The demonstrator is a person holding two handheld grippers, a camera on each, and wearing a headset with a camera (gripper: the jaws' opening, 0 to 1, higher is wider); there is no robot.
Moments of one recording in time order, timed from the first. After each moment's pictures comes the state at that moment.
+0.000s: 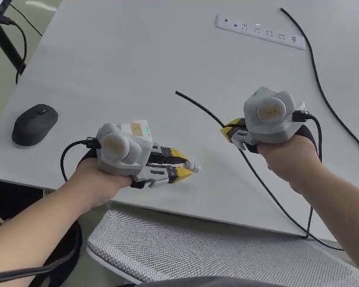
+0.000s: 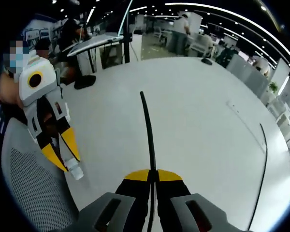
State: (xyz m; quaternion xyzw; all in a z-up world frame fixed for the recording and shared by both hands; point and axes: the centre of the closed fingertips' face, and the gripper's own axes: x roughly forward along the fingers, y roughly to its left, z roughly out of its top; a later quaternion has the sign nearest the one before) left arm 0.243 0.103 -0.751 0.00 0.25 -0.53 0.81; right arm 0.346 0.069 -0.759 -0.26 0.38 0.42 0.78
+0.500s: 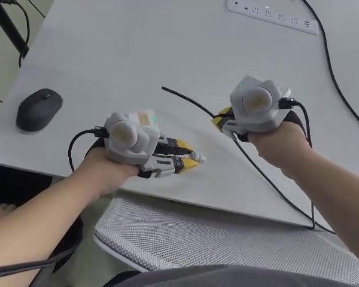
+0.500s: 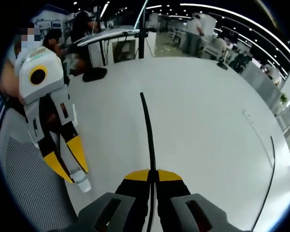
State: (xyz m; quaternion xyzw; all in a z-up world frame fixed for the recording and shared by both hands) left arm 0.244 0.103 -0.766 -0.01 0.26 -0.53 0.81; right arm 0.336 0.100 -0.779 -0.28 0.37 0.47 0.75
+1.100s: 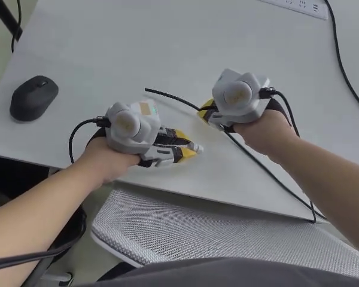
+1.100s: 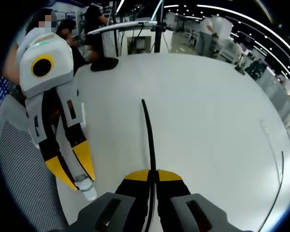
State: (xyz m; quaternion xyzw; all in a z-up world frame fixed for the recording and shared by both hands) left arm 0.256 0.105 -0.793 -0.02 0.28 -0.52 0.81; right arm 0.337 0.126 -0.812 -0.30 0.36 0.51 0.72
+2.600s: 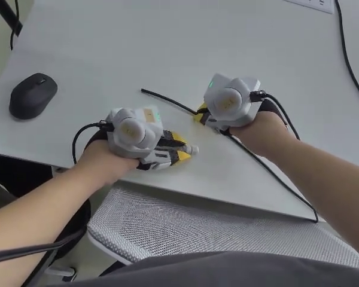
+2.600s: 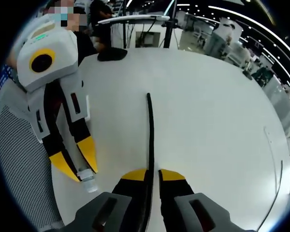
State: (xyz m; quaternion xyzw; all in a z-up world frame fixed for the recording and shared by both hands) left arm 0.247 0.110 -0.808 0.04 0.30 -0.51 0.80; right arm 0.331 0.126 -0.821 -0.34 0.35 0.53 0.69
